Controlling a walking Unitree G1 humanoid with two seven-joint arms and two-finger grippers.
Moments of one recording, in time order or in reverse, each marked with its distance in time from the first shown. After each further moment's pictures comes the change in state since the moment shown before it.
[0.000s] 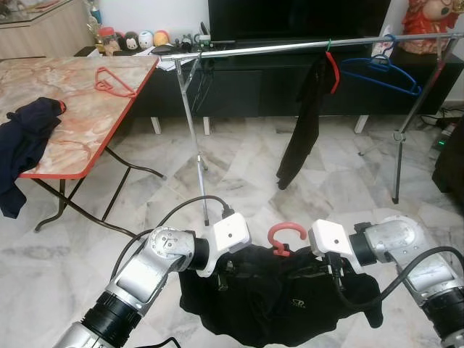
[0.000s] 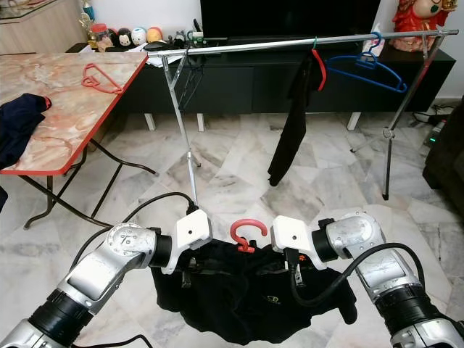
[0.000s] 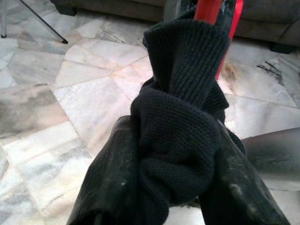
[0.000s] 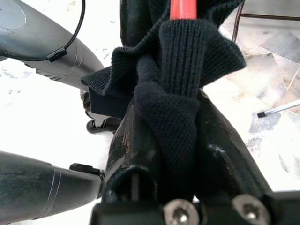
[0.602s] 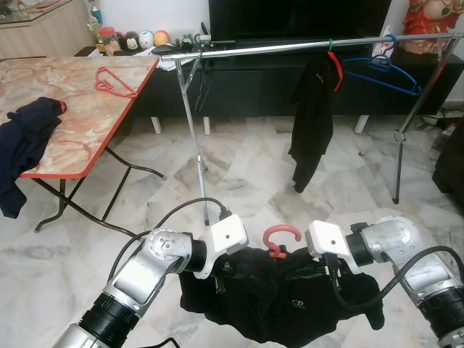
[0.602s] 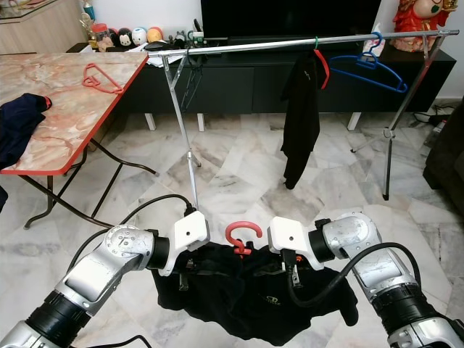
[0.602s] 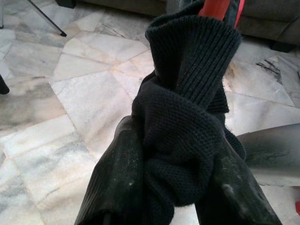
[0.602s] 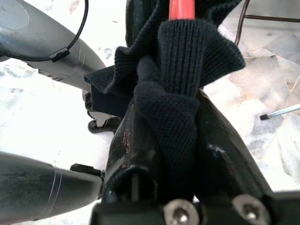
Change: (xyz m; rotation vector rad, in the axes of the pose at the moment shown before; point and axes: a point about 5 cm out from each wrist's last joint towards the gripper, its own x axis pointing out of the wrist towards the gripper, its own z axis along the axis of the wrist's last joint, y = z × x) left arm -0.002 -0.001 -0.004 -0.026 0.017 0.002; right arm 0.004 -0.001 0.003 -0.014 0.004 0.014
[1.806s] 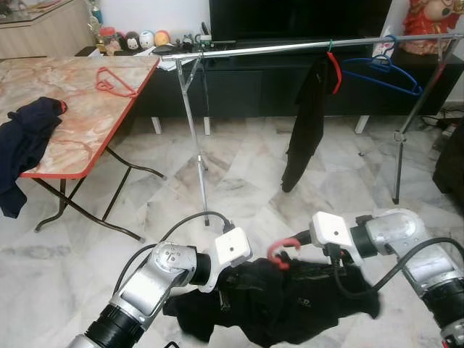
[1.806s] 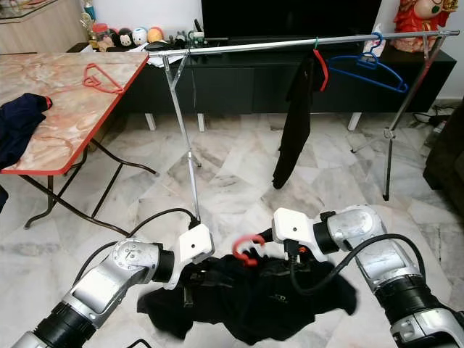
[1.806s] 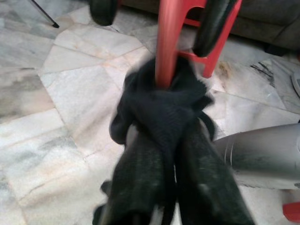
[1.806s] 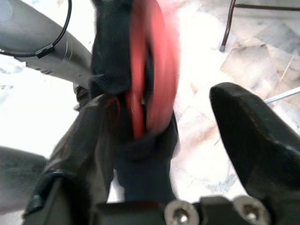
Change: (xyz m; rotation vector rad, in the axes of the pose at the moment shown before) left arm 0.009 -0.008 -0.016 -0.056 0.004 0.015; right arm -0.014 -0.008 -0.003 0.023 0.039 -0.029
